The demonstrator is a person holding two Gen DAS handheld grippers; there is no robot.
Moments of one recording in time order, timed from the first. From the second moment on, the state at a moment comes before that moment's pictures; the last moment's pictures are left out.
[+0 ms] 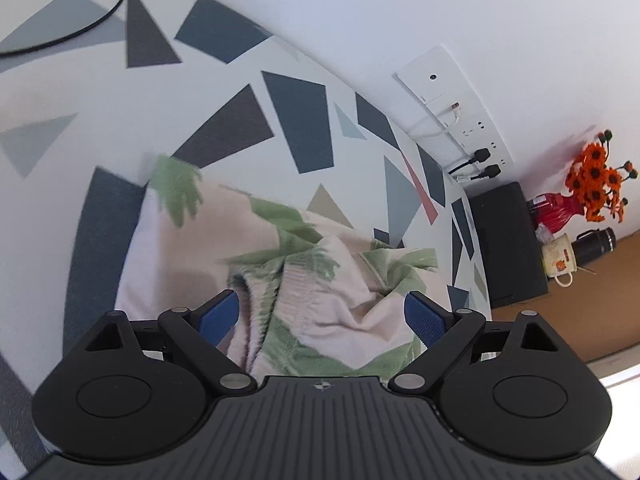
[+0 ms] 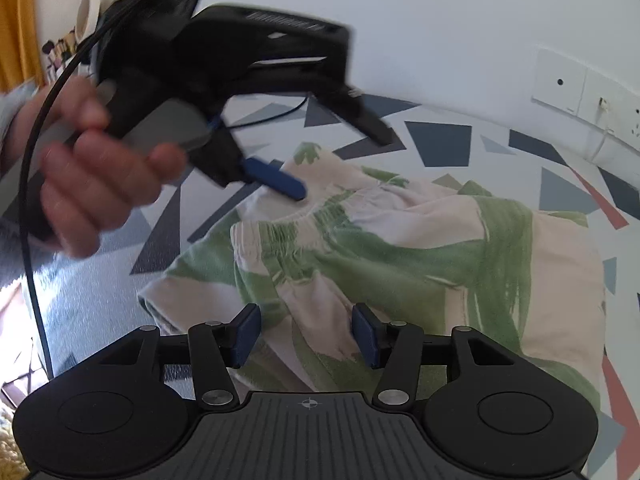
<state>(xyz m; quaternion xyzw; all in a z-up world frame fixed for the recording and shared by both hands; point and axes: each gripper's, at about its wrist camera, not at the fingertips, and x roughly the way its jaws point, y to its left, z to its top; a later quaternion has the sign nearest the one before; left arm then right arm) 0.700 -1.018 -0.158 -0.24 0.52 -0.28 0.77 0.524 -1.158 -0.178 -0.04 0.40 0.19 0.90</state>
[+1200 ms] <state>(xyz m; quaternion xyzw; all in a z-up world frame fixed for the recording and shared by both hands) 0.719 -1.026 -0.199 -0.41 0.58 -0.31 0.63 0.512 -1.160 -0.195 -0.07 0.37 0.18 0.91</state>
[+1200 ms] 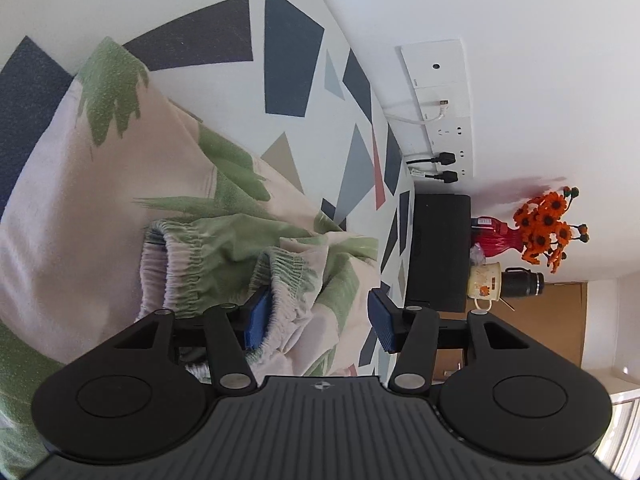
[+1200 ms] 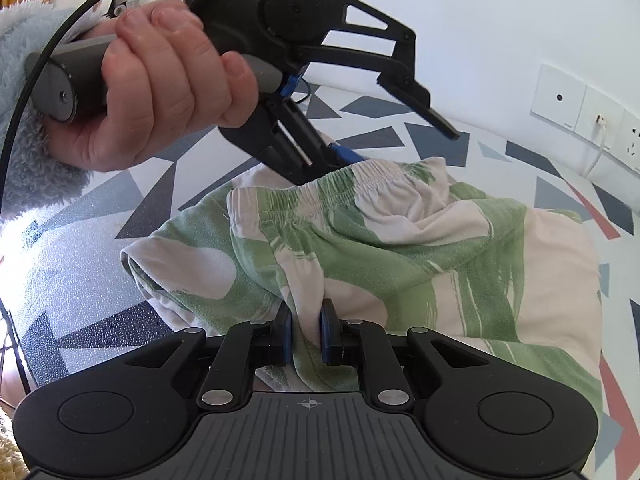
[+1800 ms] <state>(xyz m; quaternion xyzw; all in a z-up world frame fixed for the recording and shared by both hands) 0.686 -0.982 -0.178 -0.32 0.49 -0.13 0.80 0.499 -1.159 -0.174 -0.11 0.37 0.20 0.90</state>
